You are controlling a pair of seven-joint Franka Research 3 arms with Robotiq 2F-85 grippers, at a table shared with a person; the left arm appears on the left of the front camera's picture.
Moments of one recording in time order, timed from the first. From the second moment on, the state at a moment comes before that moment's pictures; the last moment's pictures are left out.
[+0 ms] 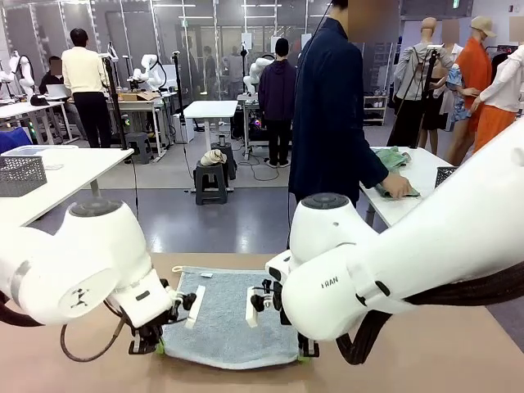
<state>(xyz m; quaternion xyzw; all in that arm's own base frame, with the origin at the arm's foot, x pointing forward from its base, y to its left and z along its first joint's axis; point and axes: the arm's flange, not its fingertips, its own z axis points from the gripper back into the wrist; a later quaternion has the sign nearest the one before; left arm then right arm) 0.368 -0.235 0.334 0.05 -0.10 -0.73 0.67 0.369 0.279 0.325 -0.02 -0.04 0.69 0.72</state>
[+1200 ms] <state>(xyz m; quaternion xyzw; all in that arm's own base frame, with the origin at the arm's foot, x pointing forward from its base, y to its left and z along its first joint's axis) 0.379 -0.233 0.408 0.06 -0.13 -0.73 0.67 0.385 0.289 0.401 -0.05 -0.07 0.71 0.70</state>
